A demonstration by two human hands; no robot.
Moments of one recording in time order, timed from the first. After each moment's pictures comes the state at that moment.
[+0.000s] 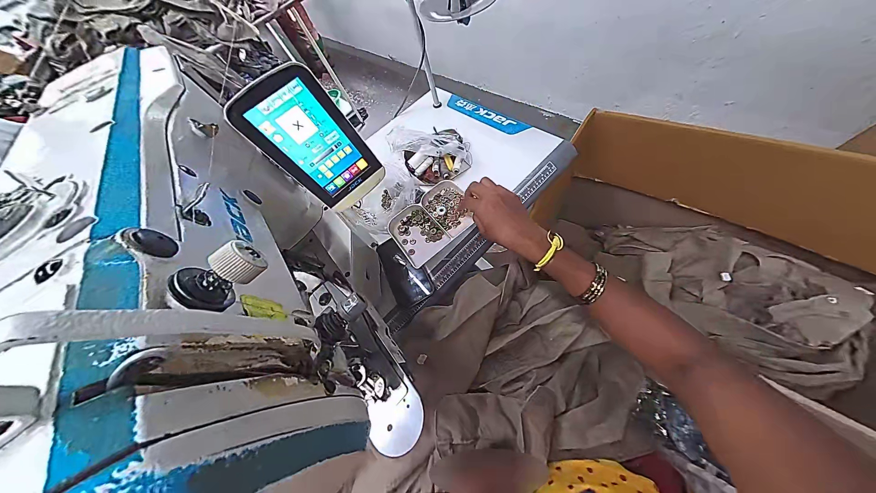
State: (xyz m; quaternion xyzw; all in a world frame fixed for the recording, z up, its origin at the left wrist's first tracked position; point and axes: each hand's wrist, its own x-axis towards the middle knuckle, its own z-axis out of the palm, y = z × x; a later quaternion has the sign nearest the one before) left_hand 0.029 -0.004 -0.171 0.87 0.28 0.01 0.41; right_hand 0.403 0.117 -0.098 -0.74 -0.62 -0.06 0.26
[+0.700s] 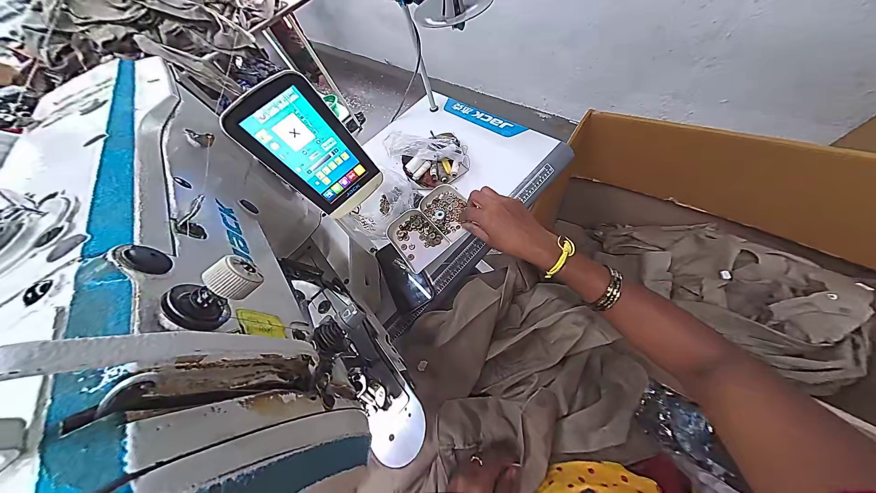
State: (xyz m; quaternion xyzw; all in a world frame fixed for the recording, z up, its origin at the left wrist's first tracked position) left_hand 0.031 0.006 -0.178 0.88 0.27 0.00 0.40; right_hand 0.405 0.103 -0.098 -0.70 -0.66 -0.09 0.25
